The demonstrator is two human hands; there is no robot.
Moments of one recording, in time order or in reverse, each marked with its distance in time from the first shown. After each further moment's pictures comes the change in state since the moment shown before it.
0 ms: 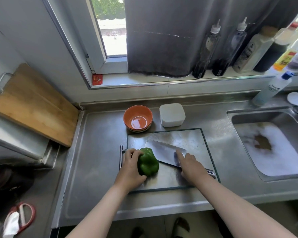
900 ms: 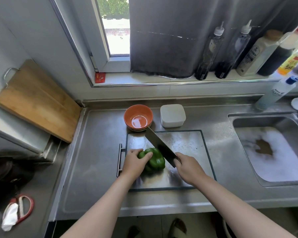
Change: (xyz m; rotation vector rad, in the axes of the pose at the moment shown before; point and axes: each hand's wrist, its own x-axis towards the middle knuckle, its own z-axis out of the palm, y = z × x) left_hand 0.028 0.021 0.020 -0.357 0.042 -0.423; right_hand -0.023 -0.010 -0.034 0.551 0.101 -0.013
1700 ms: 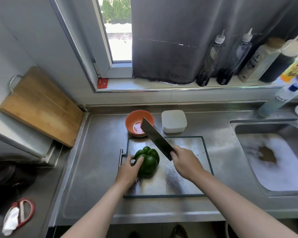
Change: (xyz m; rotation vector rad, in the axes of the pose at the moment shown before) left_hand -0.005 -0.007 -0.018 -0.035 0.007 -0.046; right_hand 0.010 -0.042 -0.034 -0.024 0.068 -0.087
